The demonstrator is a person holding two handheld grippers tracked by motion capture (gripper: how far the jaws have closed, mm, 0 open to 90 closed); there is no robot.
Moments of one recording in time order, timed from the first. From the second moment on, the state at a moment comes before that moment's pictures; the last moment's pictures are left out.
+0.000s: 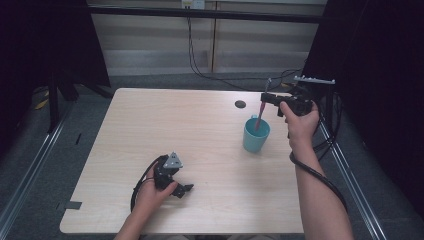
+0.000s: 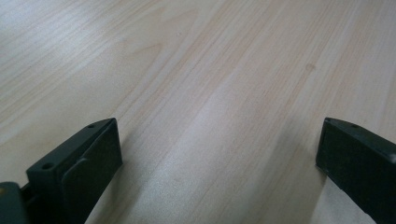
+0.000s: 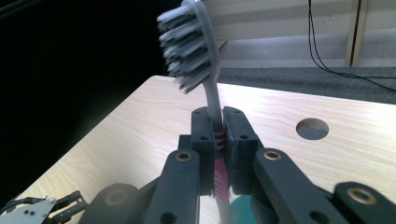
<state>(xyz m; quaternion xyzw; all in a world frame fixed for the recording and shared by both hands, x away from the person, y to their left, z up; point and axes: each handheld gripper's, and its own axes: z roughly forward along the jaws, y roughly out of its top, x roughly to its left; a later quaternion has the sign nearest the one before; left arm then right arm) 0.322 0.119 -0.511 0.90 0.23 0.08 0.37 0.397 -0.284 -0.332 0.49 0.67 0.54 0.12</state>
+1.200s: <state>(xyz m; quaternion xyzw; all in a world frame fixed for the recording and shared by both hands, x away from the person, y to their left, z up) 0.320 0.119 -0.511 0.89 0.24 0.08 0.37 0.397 -0.291 -0.385 0.53 0.67 0.50 0.14</state>
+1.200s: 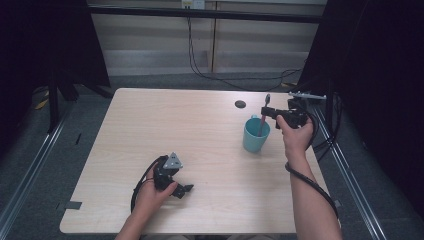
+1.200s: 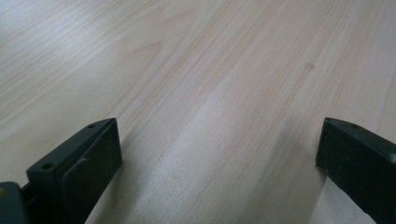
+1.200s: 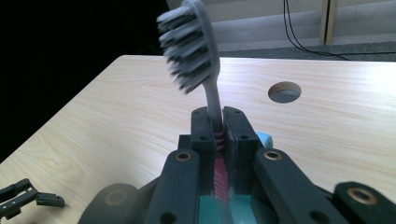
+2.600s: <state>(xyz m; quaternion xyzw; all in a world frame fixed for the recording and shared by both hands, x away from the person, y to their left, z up) 0.318 0.119 -0.511 0.89 0.24 0.08 0.37 0.386 -0.297 -0.406 0.55 0.66 0.49 0.16</state>
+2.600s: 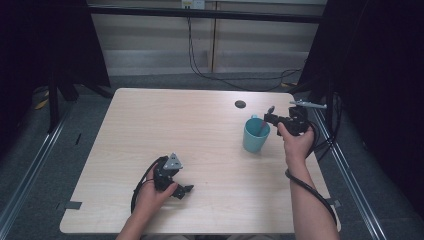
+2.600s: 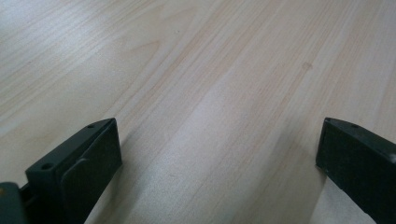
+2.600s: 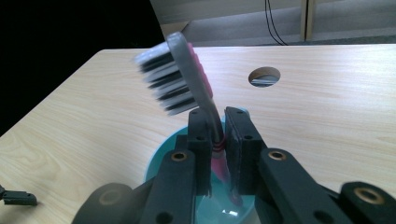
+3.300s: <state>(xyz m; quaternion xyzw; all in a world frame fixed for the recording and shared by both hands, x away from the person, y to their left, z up) 0.317 0.119 -0.511 0.89 0.24 0.08 0.37 0.383 -0.301 -0.411 0.55 0.66 0.49 0.16</state>
